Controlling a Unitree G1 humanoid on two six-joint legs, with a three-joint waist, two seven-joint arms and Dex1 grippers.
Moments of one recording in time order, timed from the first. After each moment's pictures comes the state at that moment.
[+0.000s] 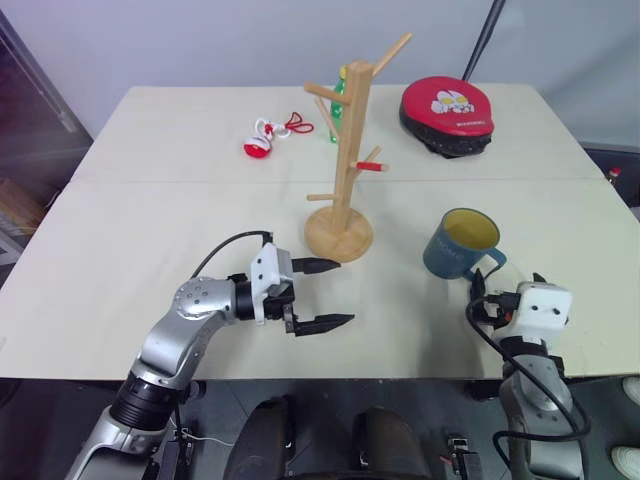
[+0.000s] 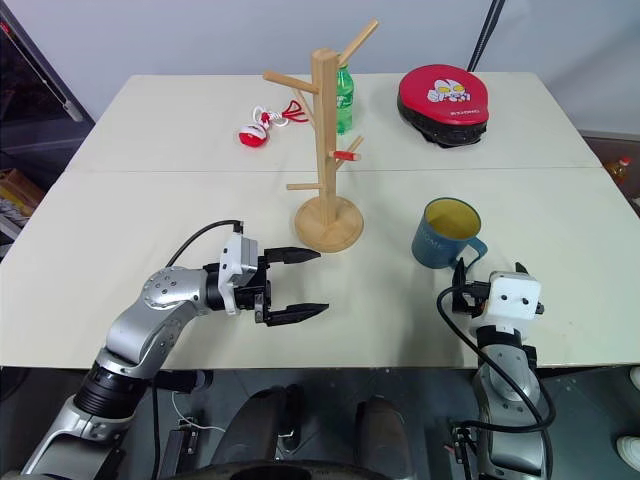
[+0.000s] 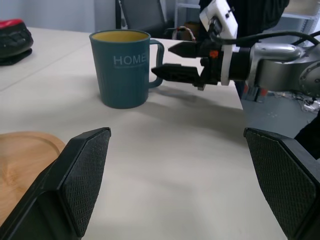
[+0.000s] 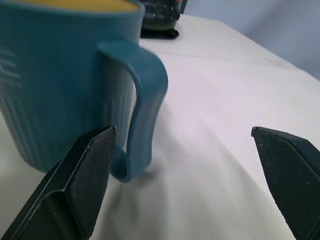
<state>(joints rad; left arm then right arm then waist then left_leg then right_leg) -0.28 0.45 -0.21 -0.24 -0.42 0.26 -1.03 0.22 -0.16 -0.26 -0.34 0.04 0.10 0.00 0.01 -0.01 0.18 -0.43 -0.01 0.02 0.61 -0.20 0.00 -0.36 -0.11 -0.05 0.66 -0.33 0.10</state>
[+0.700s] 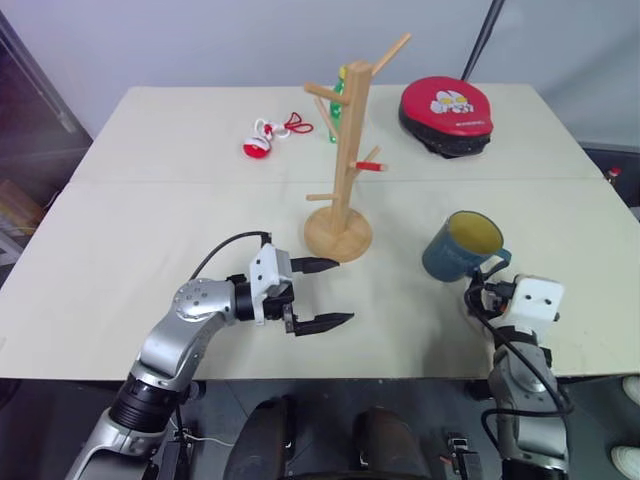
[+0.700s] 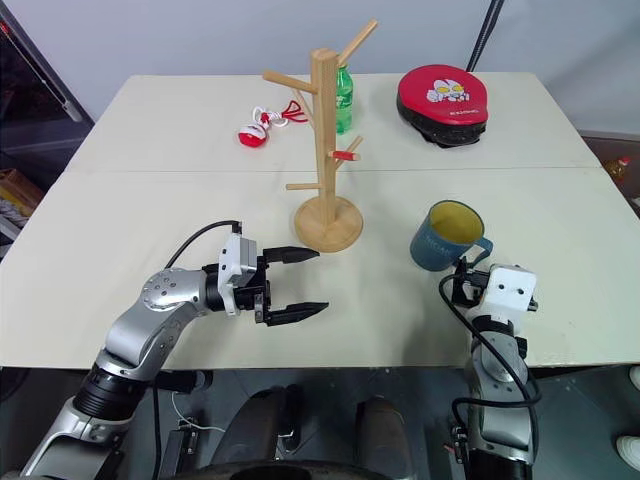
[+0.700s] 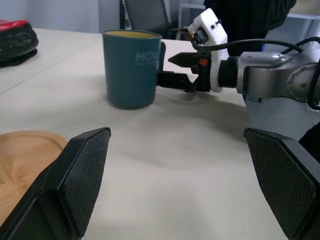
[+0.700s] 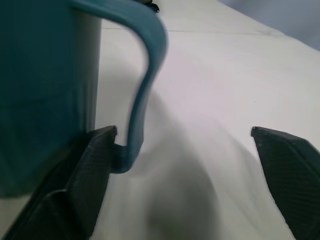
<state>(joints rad) -0.26 0.45 -0.21 -0.24 -0.42 0.25 -1.00 0.11 -0.13 -0.28 -0.23 0.06 0.15 -0.06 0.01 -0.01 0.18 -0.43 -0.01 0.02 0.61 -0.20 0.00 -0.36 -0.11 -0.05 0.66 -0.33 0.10</state>
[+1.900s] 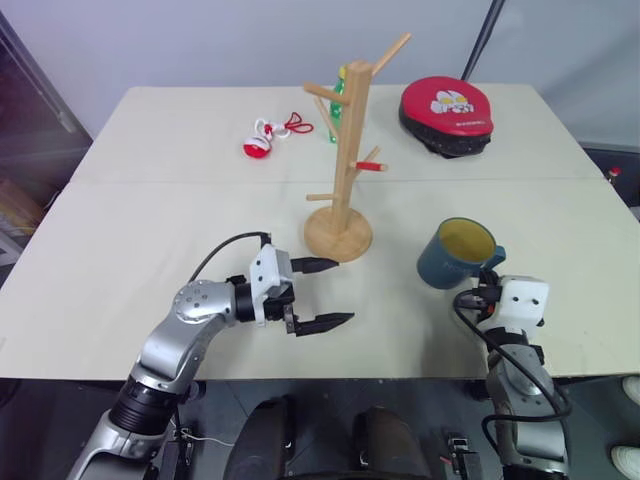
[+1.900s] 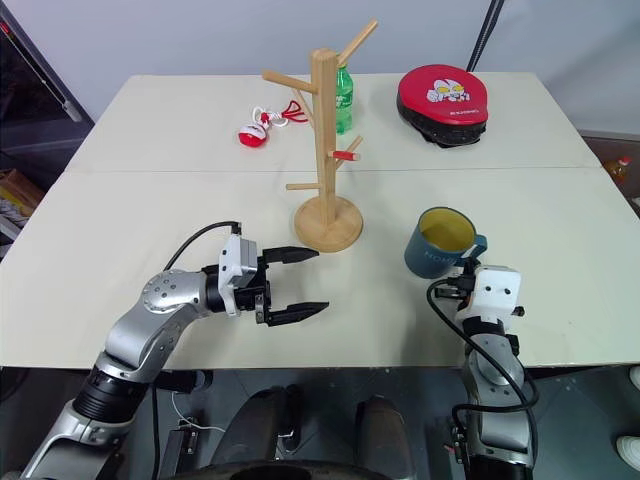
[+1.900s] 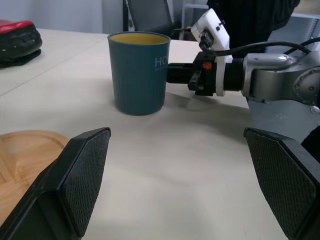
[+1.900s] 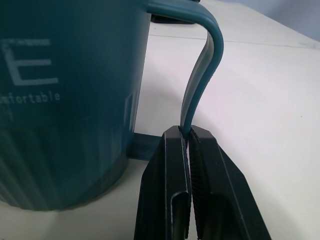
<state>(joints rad) -0.26 0.44 -0.21 -0.25 -0.41 0.25 -0.99 0.14 -0.16 -0.24 -0.23 0.06 0.10 0.03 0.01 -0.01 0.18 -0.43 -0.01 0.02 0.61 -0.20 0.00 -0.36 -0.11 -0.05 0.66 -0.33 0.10</state>
